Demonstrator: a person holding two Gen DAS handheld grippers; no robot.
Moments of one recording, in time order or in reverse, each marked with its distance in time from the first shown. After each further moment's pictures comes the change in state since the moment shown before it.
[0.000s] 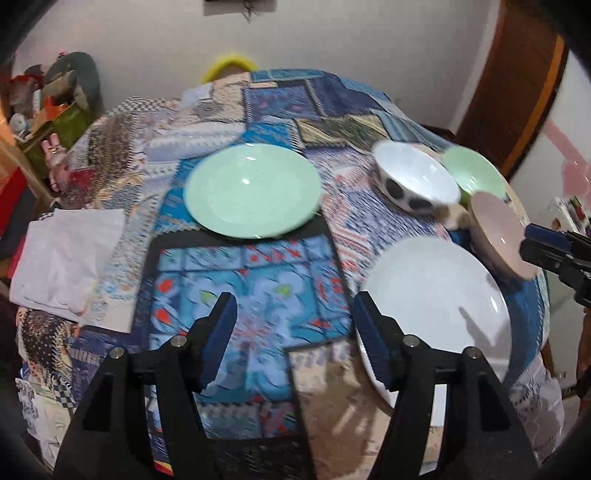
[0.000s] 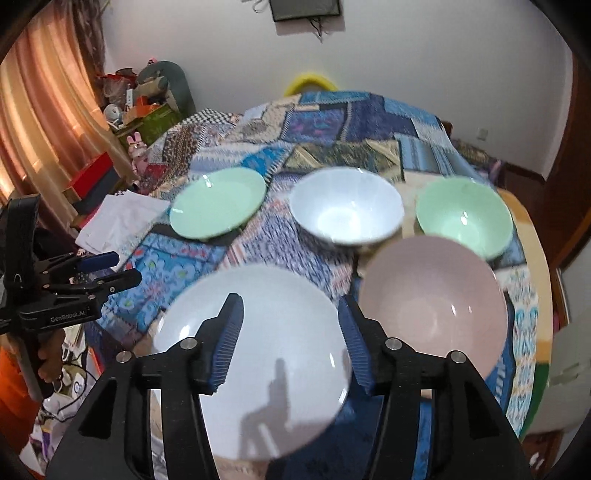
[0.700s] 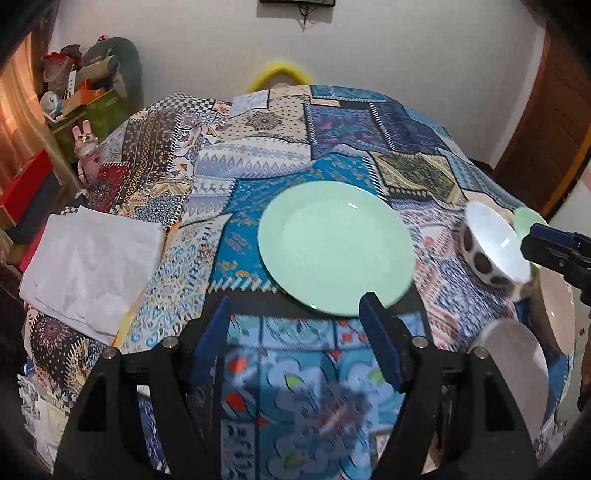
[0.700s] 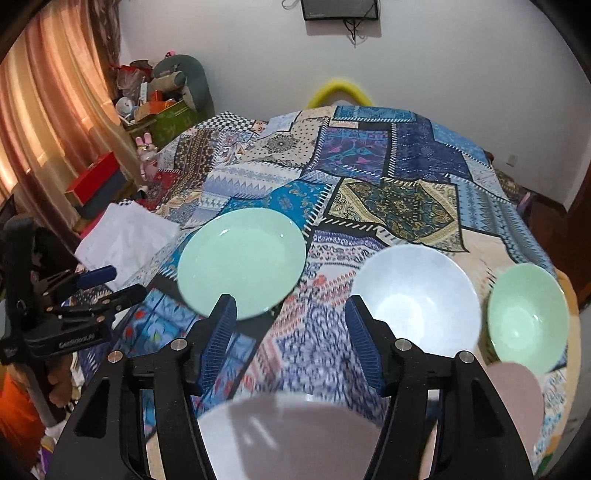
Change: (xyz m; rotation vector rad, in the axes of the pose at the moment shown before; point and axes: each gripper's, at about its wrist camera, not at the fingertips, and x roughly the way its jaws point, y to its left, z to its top) left arm 0.045 0.081 0.054 -0.116 -0.051 0.094; right arm 0.083 0.043 0.086 -0.069 0.005 0.037
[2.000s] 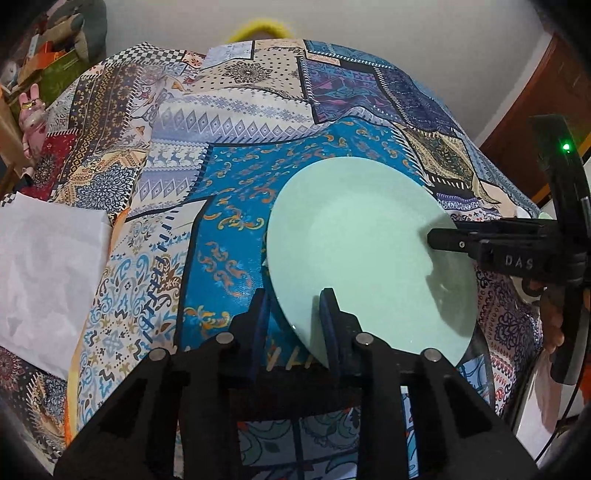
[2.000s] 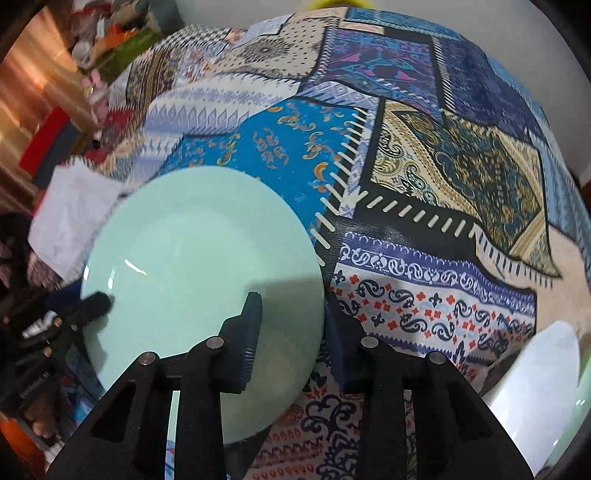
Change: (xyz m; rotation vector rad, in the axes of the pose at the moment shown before) left arm 0.120 0.043 0.030 -0.006 0.145 -0.166; right arm 0.166 0.003 0.044 -0.015 0.349 -0.036
